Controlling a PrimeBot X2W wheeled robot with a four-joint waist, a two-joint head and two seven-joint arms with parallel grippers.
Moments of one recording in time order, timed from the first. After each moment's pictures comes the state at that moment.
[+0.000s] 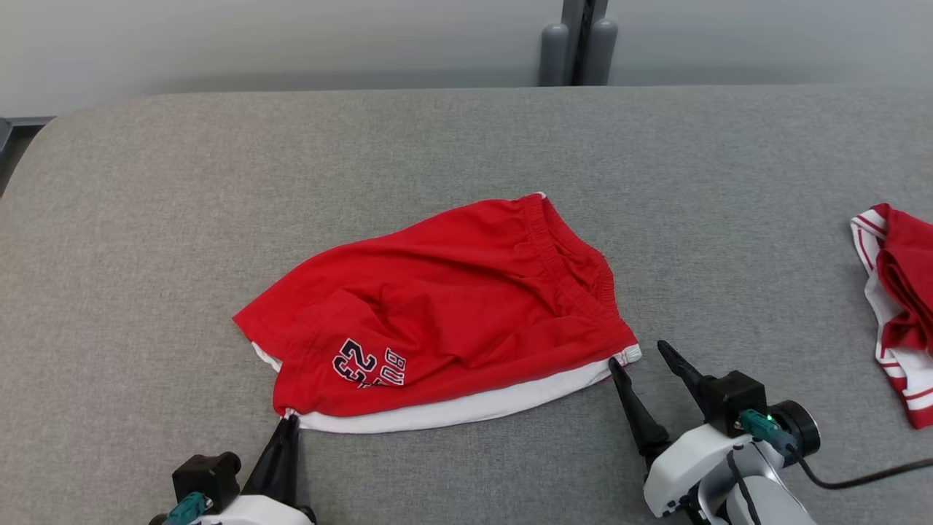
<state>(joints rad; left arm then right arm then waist) -0.08 0.05 -0.11 0.55 -0.31 -0.08 -0.26 -0.27 -0.05 0.28 0.57 0.13 0.13 -0.26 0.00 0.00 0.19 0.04</state>
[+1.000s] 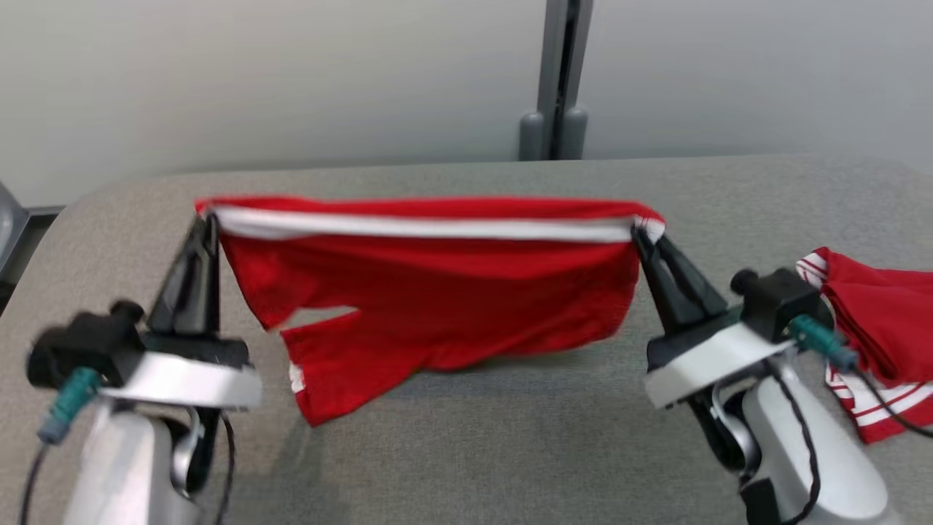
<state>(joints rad) -0.24 0.10 0.02 0.21 -0.18 -0.12 -0.26 -0.41 -0.10 0.32 0.39 0.28 0.13 -0.26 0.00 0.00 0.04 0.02</state>
